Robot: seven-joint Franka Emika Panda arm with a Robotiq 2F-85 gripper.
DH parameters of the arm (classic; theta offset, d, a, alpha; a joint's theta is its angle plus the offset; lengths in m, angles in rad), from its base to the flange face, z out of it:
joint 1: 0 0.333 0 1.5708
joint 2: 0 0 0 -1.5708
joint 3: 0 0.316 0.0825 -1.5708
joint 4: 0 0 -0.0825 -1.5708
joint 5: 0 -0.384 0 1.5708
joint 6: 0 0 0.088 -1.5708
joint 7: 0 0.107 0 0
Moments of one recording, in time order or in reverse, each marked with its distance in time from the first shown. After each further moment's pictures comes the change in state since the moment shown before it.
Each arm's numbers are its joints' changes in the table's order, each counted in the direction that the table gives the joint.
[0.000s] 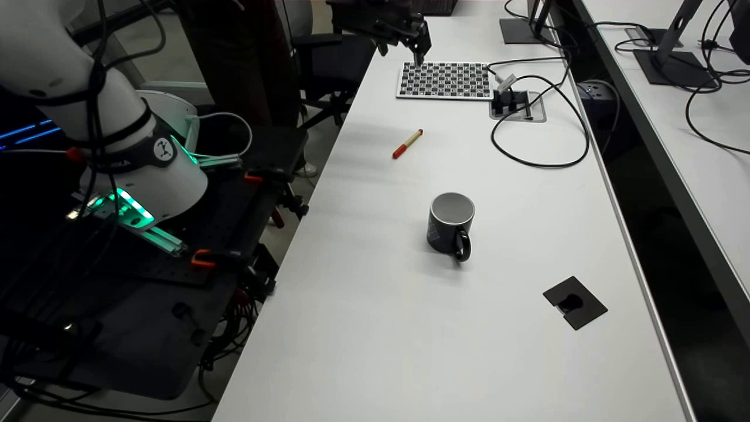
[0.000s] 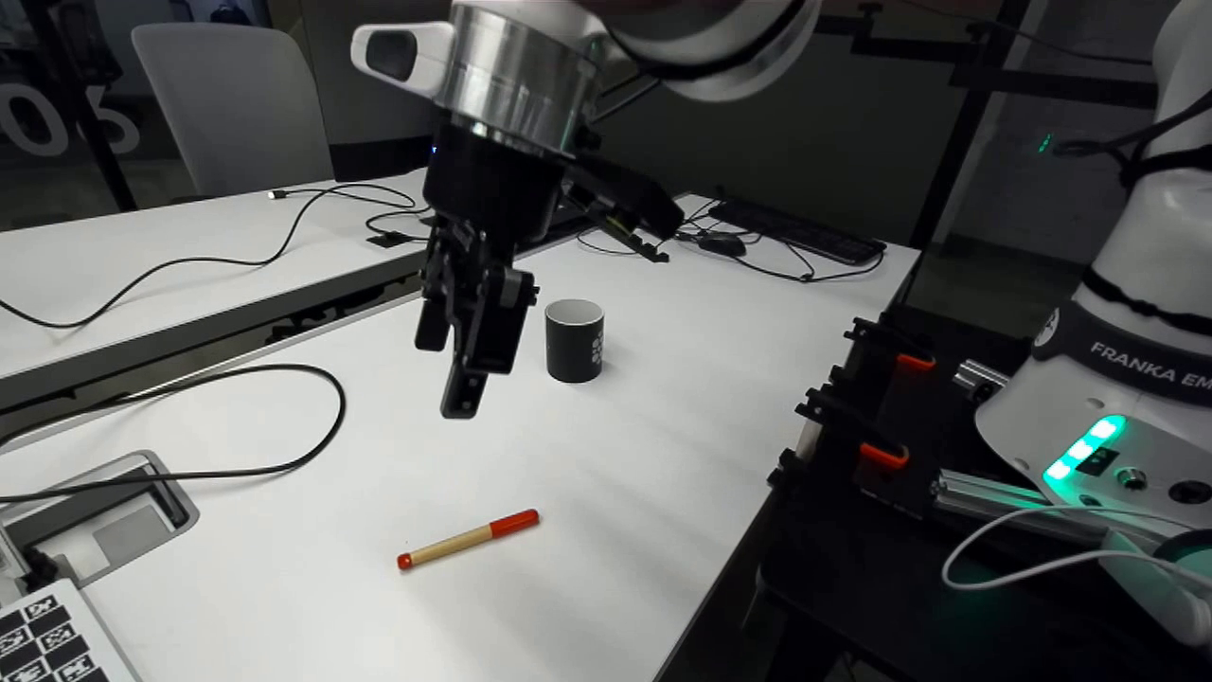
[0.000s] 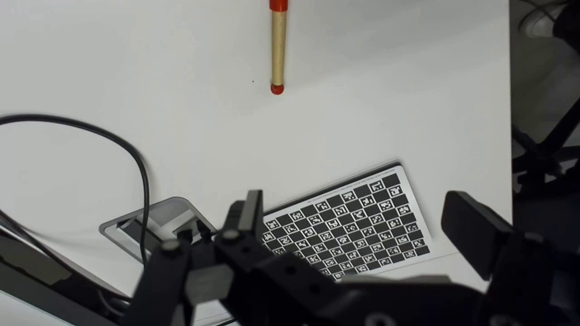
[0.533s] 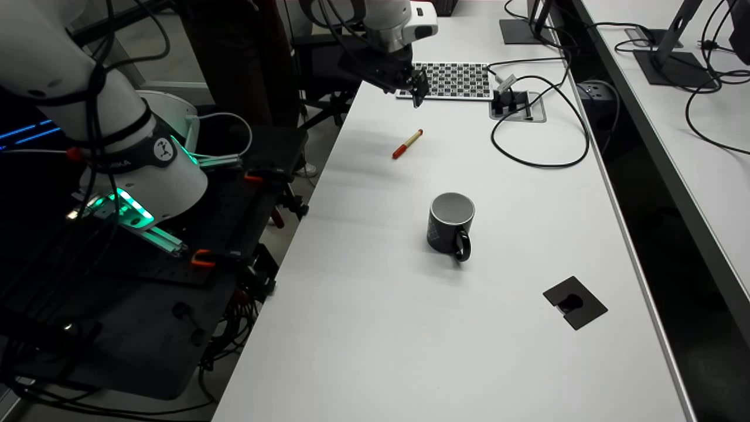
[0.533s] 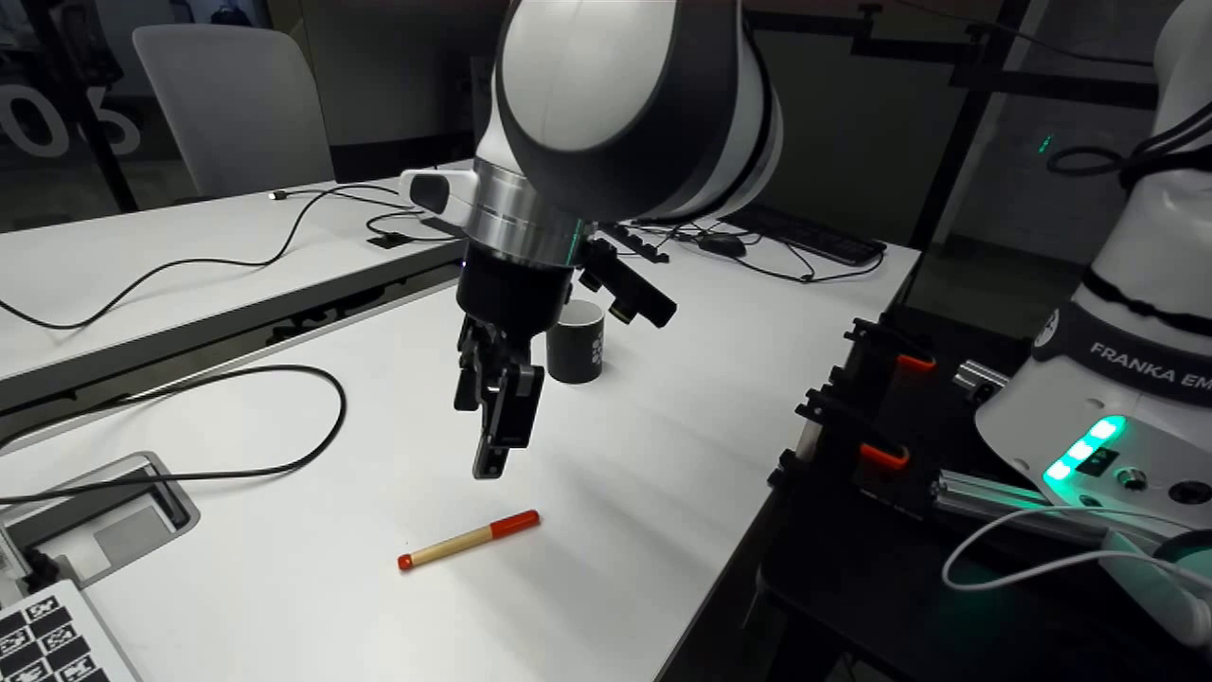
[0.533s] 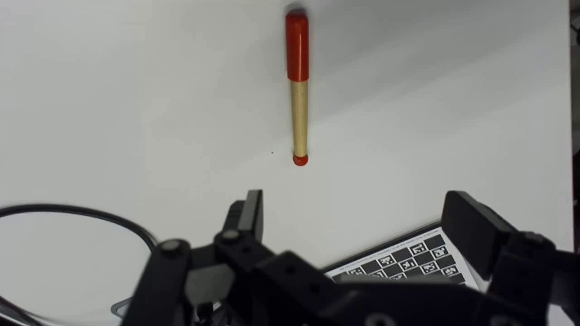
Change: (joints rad) arm -0.016 -0.203 -0.016 -0.030 -0.001 -0.130 -0.002
